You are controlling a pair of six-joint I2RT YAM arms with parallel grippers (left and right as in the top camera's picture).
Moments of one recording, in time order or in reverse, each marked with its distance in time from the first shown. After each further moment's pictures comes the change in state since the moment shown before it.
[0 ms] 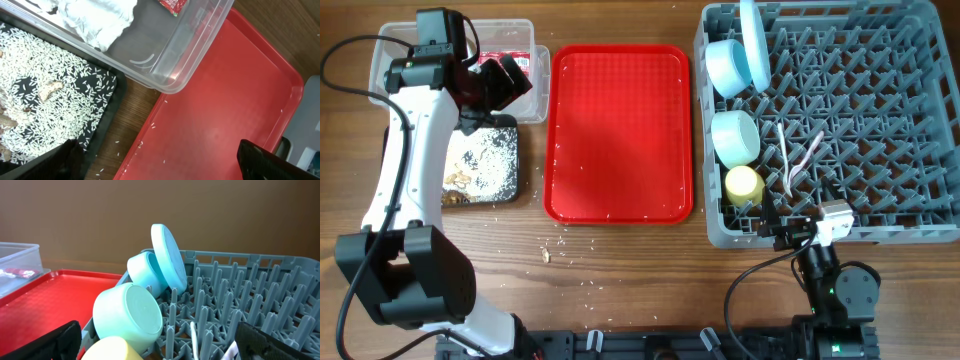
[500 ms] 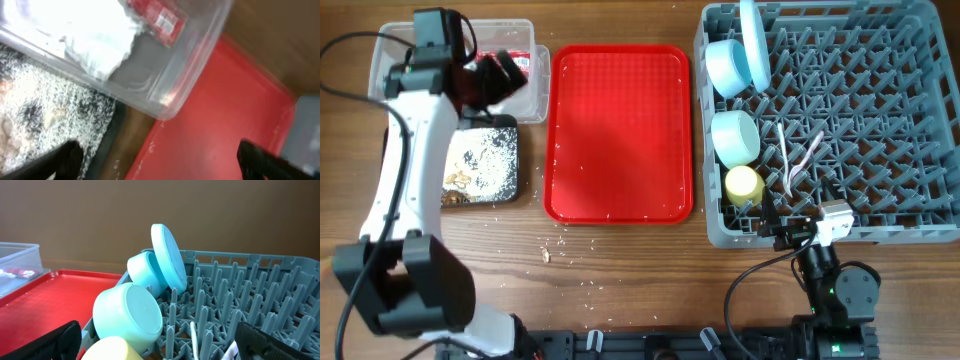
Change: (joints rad) left arm 0.000 -0.042 -0.050 0.132 -0.049 0.000; right arm 0.000 0.000 0.000 -0.001 0.000 0.000
